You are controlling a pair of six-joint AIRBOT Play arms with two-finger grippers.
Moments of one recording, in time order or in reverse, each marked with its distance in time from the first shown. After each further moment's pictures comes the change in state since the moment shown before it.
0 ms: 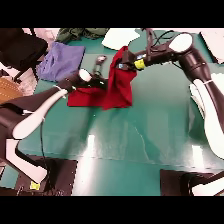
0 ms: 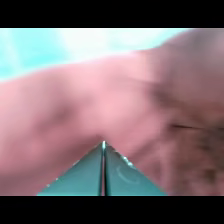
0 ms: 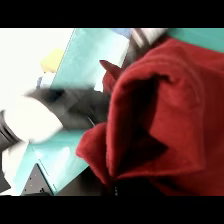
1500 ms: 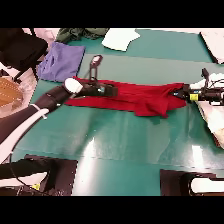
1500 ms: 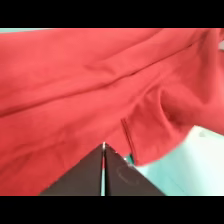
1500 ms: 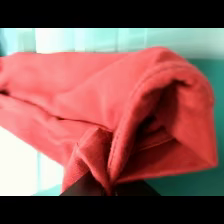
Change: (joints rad) left arm -0.204 0.325 -0.318 -0.301 0.142 0.163; right arm -0.705 0.240 -0.843 0.207 0.035 -0.511
